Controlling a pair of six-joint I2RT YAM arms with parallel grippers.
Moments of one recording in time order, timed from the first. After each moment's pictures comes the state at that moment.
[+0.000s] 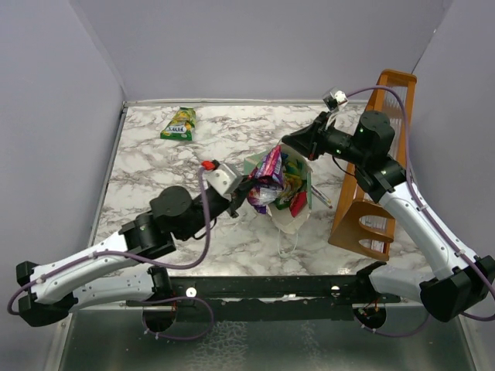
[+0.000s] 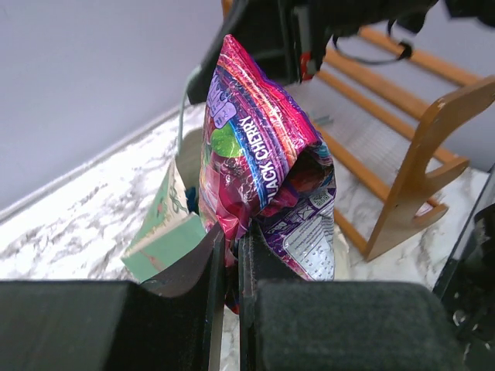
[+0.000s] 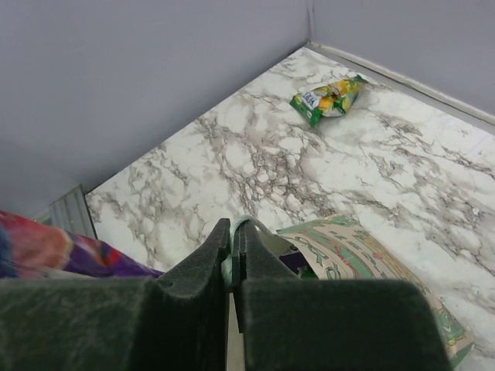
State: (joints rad) left arm -1.16 0.87 0.96 -0.08 -0.31 0.05; right arm 0.43 1.17 1.17 -0.04 -0.58 0.24
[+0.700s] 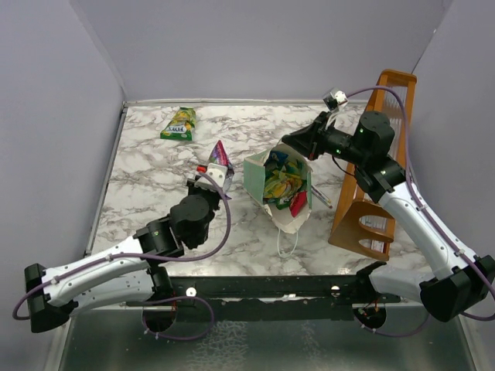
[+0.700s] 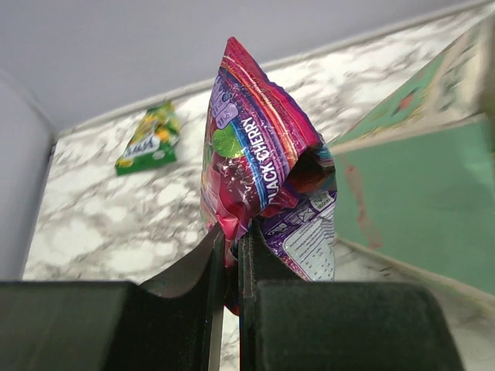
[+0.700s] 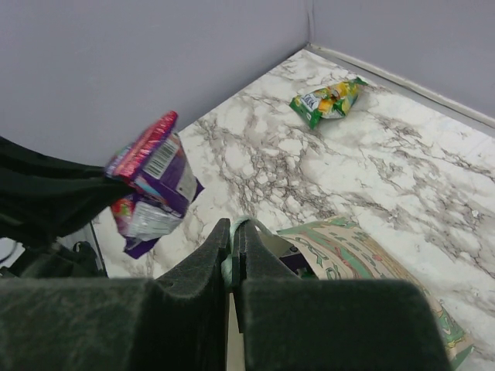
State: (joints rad) left arm -1.13 0.78 0.78 -0.09 -0.92 0.09; right arm 0.43 1.17 1.16 -0.02 -0.58 0.24
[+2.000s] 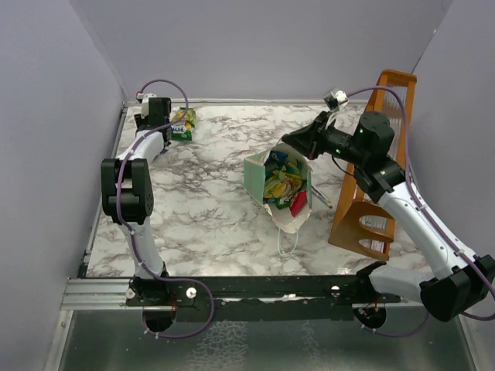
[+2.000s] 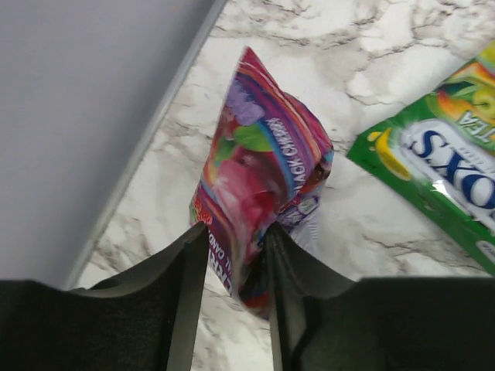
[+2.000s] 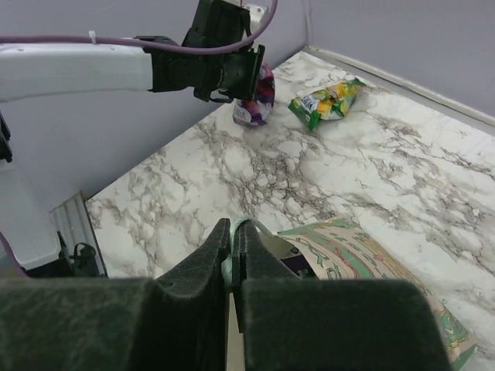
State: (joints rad) left arm 0.00 1.98 1.50 -0.22 -0.63 -0.13; right arm 0.43 1.17 1.16 -0.02 -0.57 0.26
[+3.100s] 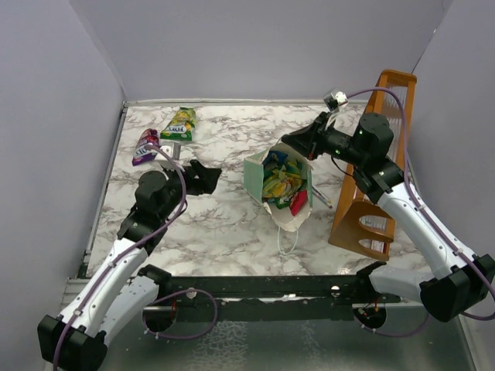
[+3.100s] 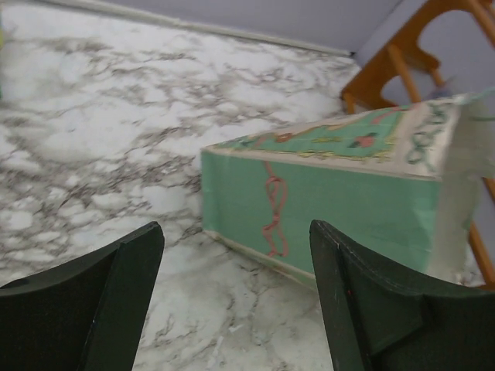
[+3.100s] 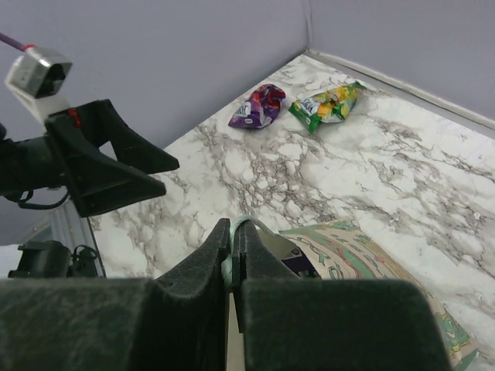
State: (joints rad) left arm -0.37 0.77 0.61 -0.03 0.07 -0.48; right arm 0.43 1.17 1.14 0.02 -0.57 0.26
